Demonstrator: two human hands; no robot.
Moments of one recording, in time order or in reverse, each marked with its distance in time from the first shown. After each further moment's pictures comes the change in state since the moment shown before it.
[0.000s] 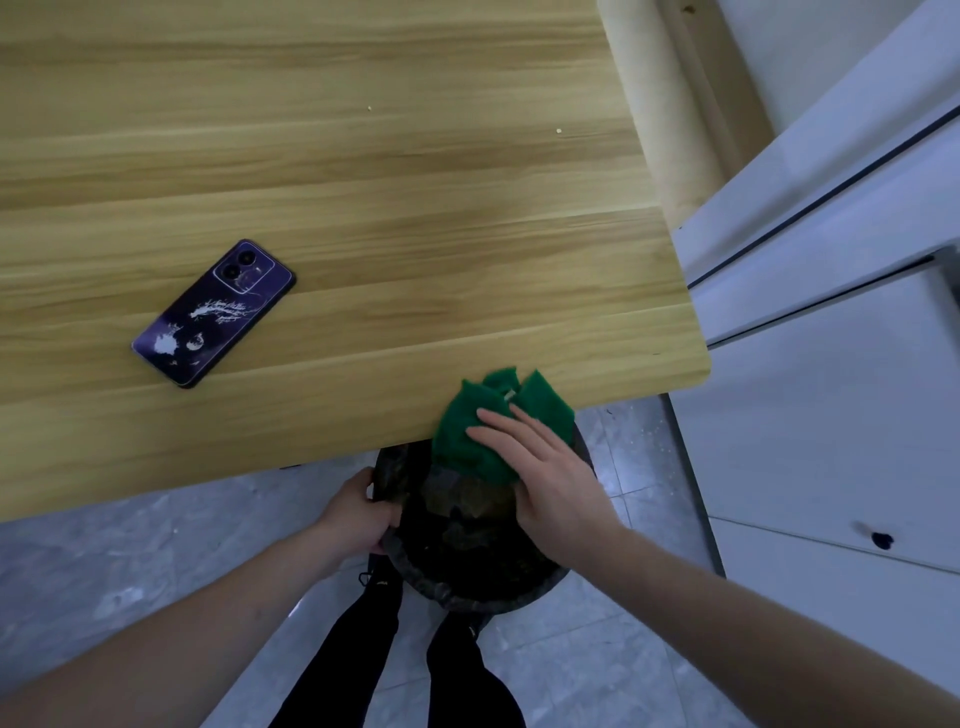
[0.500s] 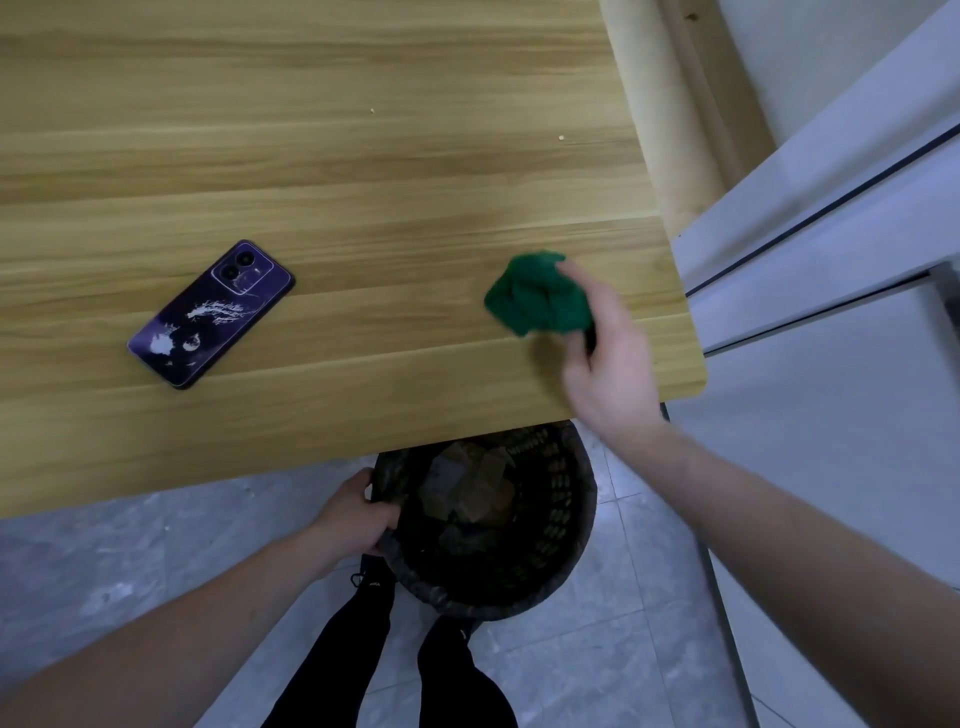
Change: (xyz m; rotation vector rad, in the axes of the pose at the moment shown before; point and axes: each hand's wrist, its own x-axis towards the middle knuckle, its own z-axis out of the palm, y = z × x) left_hand 0.000 0.007 0.001 0.053 -0.046 -0.011; right_hand 0.080 0.027 -0.080 0.173 0.474 0.135
